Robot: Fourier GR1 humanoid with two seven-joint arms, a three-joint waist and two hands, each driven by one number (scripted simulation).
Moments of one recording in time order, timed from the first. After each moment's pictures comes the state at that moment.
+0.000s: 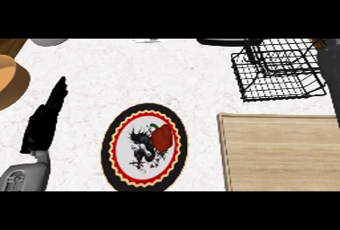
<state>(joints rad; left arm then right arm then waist) -0.15 0.22 0.12 -1.46 -0.21 0.02 0.05 -0.97 -0.49 -0.02 -1.10 1.03 0.11 0.32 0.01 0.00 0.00</state>
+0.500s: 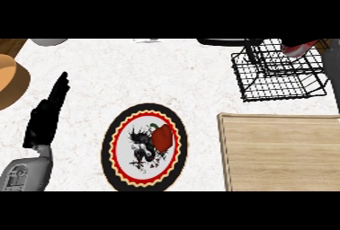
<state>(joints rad) -0.19 0.22 0.12 -1.45 -0.22 0.03 0.07 -0.99 -0.50 -0.11 -0.86 0.94 0.12 0.14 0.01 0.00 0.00</state>
